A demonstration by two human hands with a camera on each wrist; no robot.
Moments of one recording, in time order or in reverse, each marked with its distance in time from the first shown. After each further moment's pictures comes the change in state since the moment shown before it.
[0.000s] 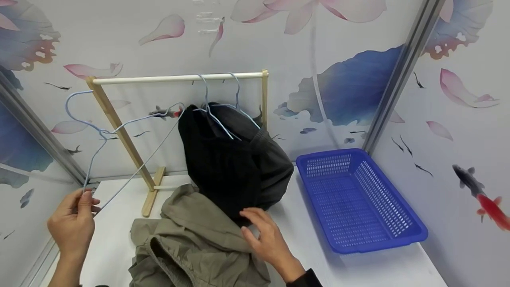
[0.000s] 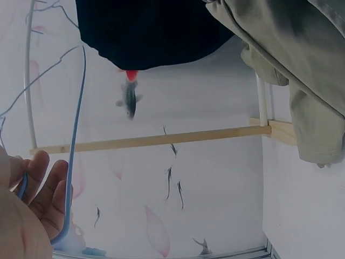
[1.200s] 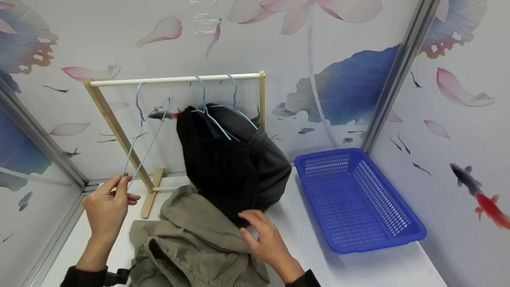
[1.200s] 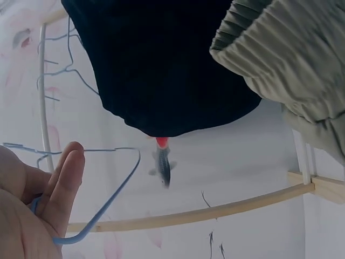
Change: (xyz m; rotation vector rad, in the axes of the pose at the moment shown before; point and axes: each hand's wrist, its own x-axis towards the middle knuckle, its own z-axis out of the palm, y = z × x) left_hand 0.003 0.056 0.050 -0.148 -0.154 0.057; right_hand -0.002 0.001 0.000 0.015 -0.006 -0.004
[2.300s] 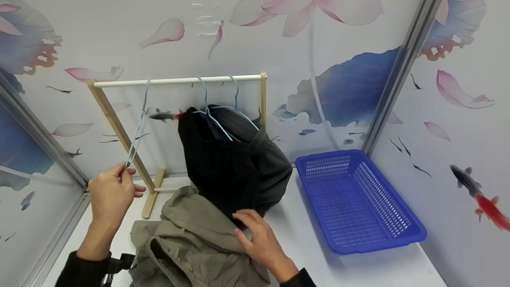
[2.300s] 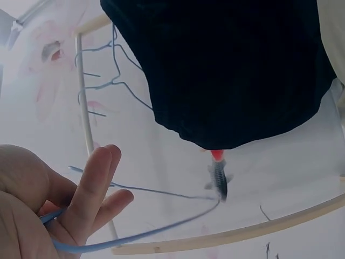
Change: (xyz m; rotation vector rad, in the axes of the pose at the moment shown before) left_hand 0.031 0.048 -0.001 0.156 -0.229 -0.198; right_hand 0.007 -0.008 0.011 0.001 -0.026 -0.025
